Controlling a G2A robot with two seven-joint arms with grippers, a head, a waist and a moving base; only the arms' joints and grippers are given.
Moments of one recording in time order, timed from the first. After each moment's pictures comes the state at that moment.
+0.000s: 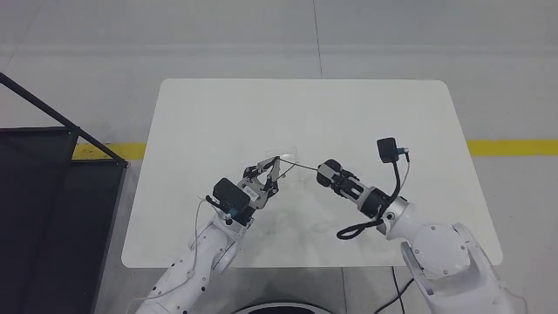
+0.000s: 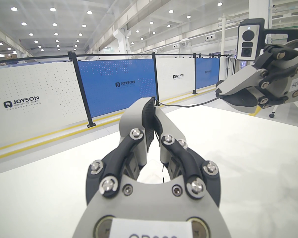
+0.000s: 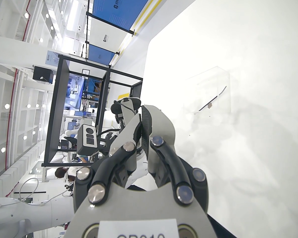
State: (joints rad) left arm 1.31 -1.27 -1.03 -1.48 1.47 -0.05 0.74; right arm -1.38 -1.11 1.29 -2.06 -0.09 0.18 0.55
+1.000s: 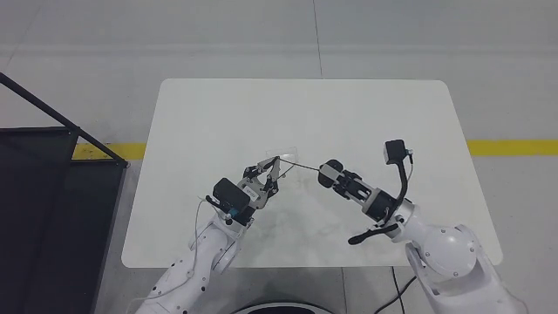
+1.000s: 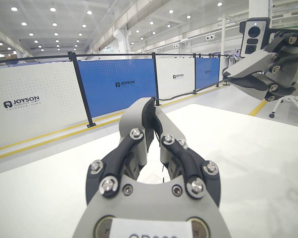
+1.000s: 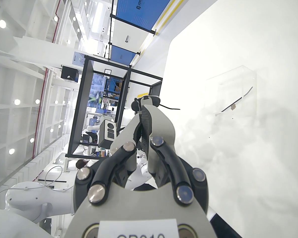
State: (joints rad) left arm 1.31 -1.27 -1.03 -1.48 1.47 -0.05 0.74; right arm -1.41 -1.11 1.33 -2.03 0.04 0.04 0.57
